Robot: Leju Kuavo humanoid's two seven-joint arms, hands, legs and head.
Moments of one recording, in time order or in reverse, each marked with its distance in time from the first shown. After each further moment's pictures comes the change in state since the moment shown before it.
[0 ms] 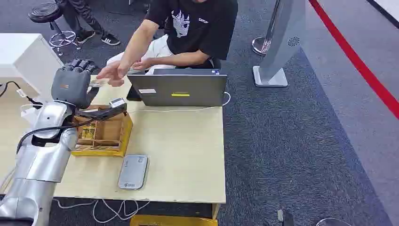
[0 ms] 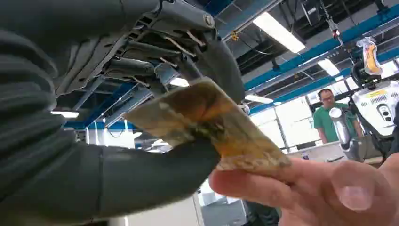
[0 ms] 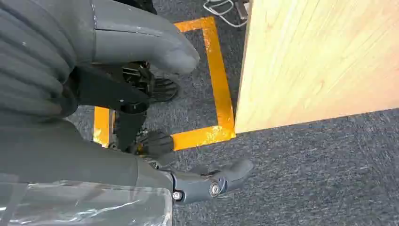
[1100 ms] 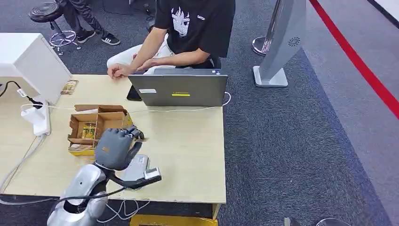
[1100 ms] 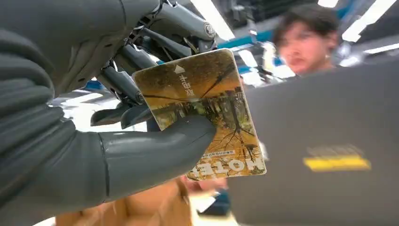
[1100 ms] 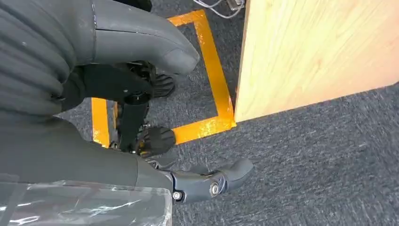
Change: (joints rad) left arm 0.522 -0.106 -0.136 -0.369 0.087 0.044 -0.117; right arm 0.042 -0.020 -0.007 0.008 -0.067 -0.011 -0.040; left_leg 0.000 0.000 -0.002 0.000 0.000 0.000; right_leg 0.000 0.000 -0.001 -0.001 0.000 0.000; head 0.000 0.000
